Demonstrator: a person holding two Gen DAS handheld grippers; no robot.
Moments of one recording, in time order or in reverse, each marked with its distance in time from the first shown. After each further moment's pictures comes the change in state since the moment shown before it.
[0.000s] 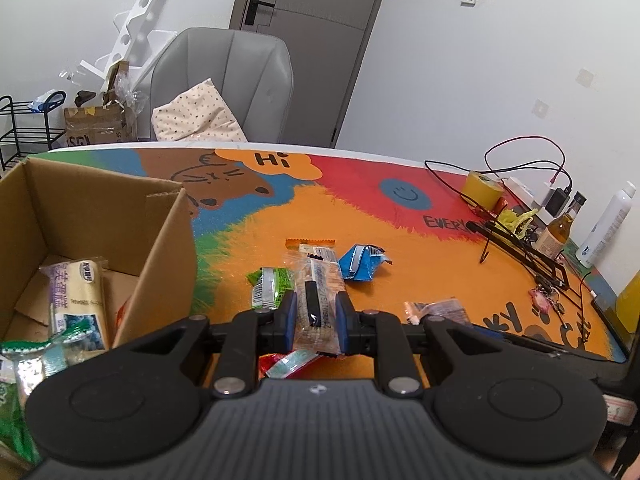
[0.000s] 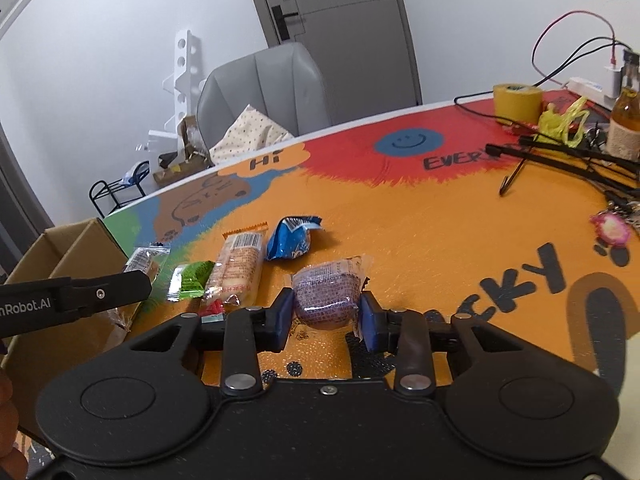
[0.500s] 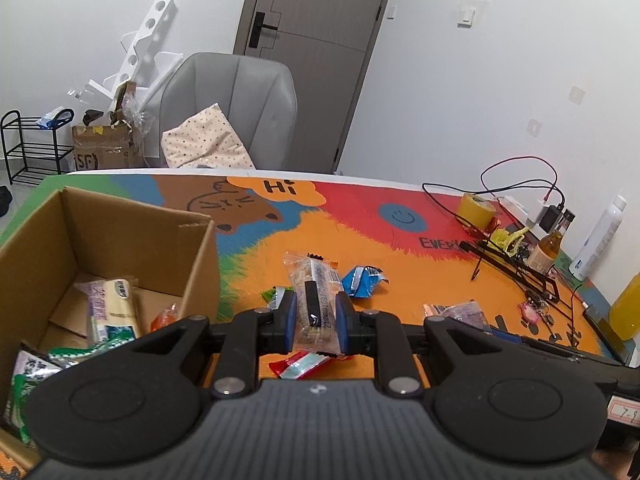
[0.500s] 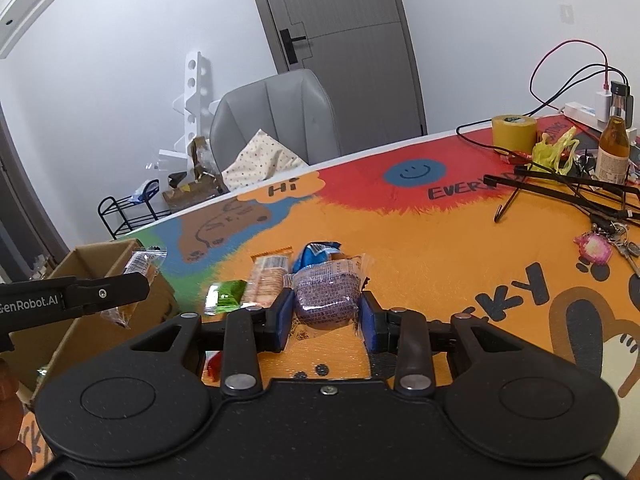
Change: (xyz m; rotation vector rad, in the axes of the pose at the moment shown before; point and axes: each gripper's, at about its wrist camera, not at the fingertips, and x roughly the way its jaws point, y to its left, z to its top) left arm -0.037 0.002 0.007 0.002 -0.060 0.009; right arm -0.036 0.013 0.006 -0.003 -0.062 0.020
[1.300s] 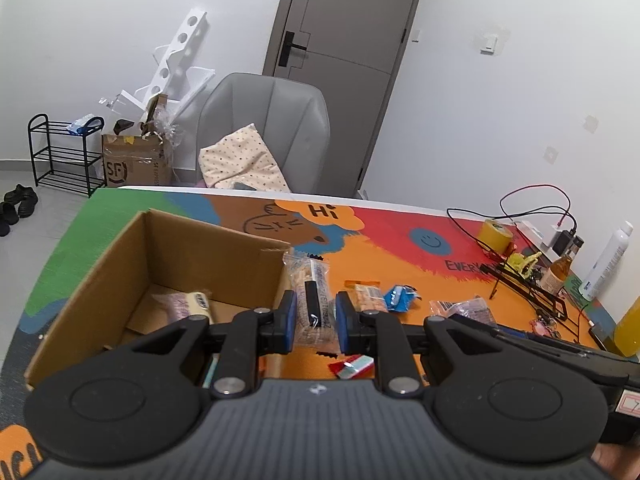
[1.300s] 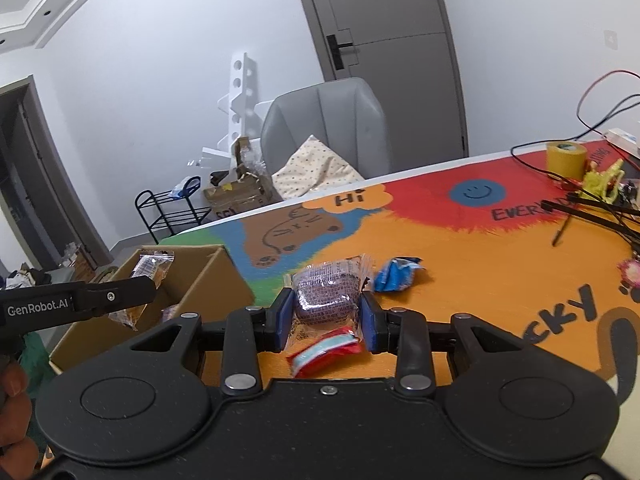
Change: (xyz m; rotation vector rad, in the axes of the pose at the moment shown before) left arm -0.054 0.044 0.011 -0.035 -0.047 0.056; right arm -0.016 0.057 0.010 -0.062 -0.011 0.100
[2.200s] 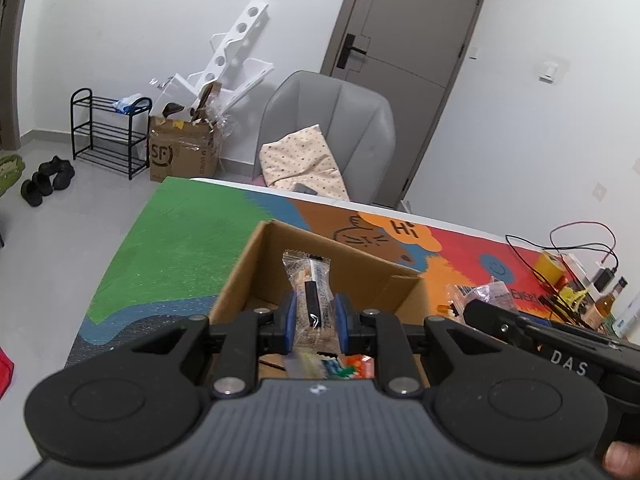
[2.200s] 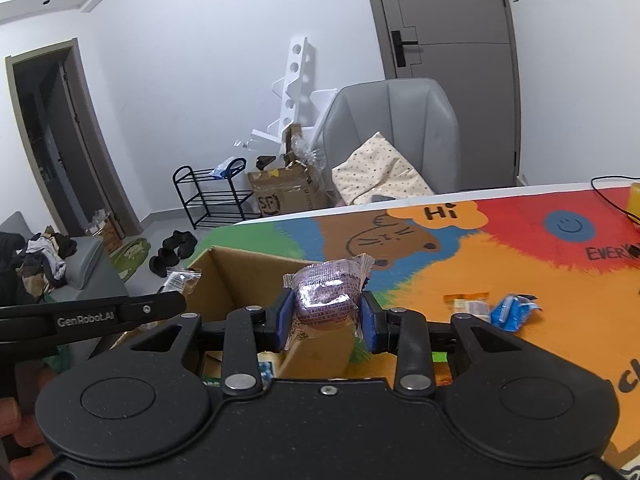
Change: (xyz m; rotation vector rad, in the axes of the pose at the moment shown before) left arm 0.008 0.096 0.017 -0.117 0.003 0.090; right arm 0.044 0.092 0.020 -0.124 0.027 0.092
